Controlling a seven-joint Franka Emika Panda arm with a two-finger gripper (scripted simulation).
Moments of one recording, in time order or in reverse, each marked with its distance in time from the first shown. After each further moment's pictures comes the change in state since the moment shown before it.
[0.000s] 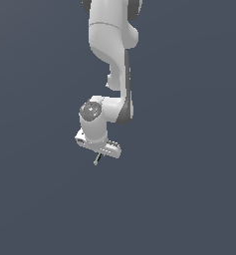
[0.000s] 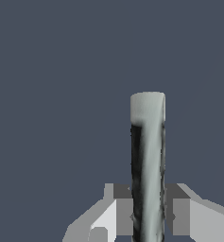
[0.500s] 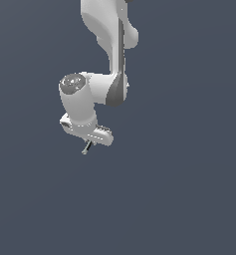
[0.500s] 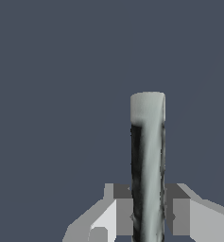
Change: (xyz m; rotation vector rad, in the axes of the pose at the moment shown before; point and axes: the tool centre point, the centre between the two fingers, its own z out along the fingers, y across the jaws) arm 0.004 0.034 -0.091 0.001 0.001 0.001
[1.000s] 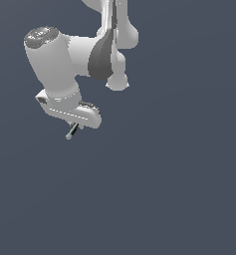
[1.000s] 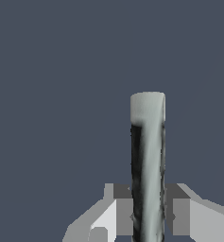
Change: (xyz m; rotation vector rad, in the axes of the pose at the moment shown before) arm 0.006 0.037 -0.100 0.000 0.002 0.001
